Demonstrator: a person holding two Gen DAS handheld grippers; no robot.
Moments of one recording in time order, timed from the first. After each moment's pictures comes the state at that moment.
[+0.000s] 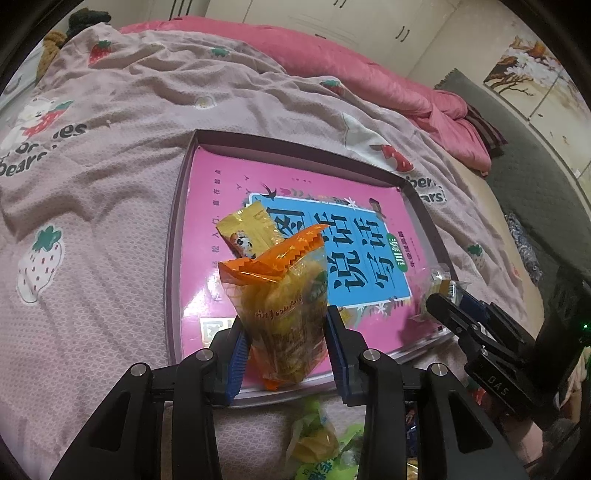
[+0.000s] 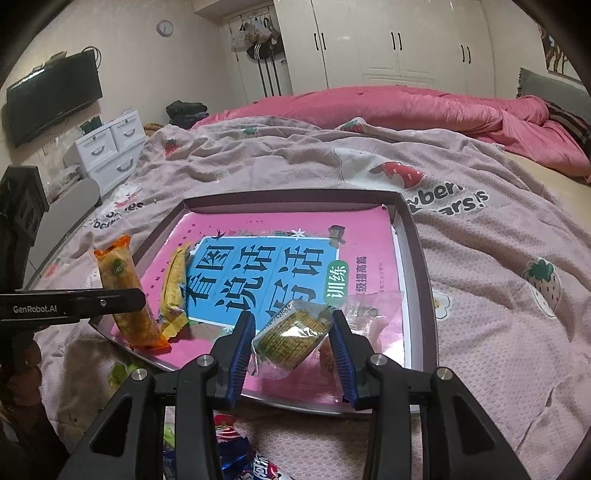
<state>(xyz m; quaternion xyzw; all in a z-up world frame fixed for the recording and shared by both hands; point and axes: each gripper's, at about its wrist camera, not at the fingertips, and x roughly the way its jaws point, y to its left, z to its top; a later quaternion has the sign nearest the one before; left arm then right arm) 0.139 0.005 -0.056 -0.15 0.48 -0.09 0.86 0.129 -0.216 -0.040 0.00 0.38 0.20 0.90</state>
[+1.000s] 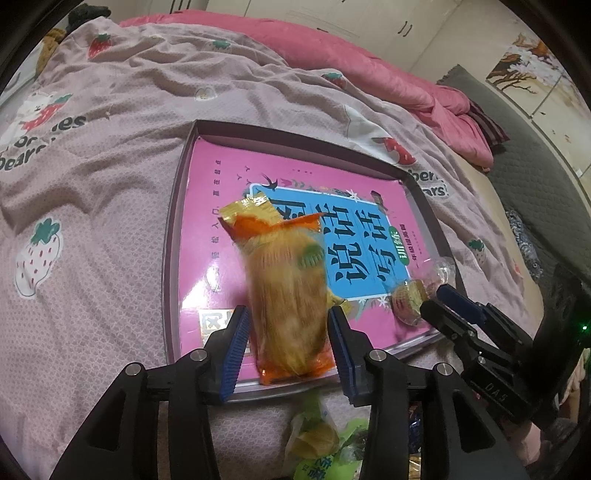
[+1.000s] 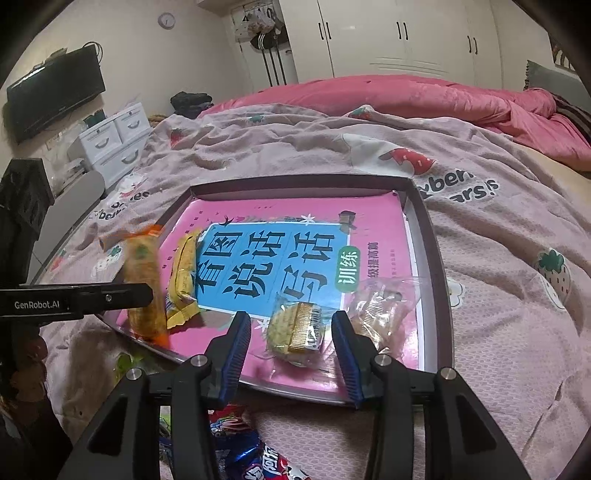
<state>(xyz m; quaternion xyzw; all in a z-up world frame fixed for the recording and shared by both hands) 0.139 0.003 -0.060 -0.15 0.50 -0.09 0.85 0.129 -0.214 -0.045 0.01 0.40 0.21 0.89</state>
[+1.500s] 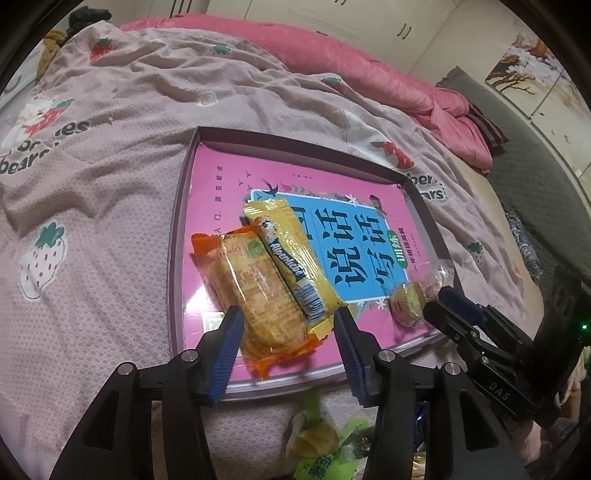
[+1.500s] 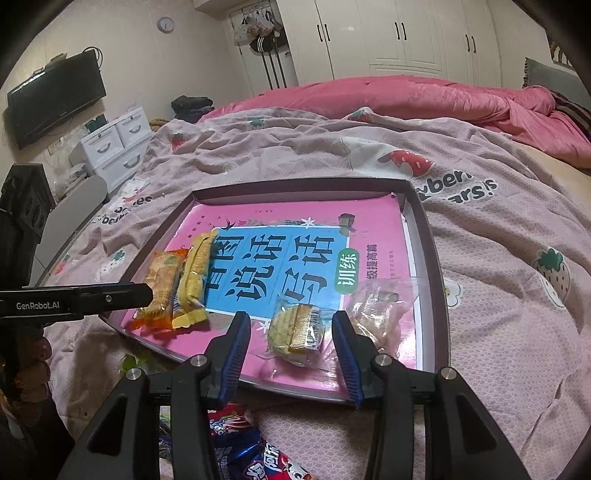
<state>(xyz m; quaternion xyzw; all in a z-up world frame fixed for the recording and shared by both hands) 0.137 0.006 -0.054 -0.15 0.49 -0.09 0.85 0.128 -0.218 -0.041 0.02 0.40 0.22 0.89</state>
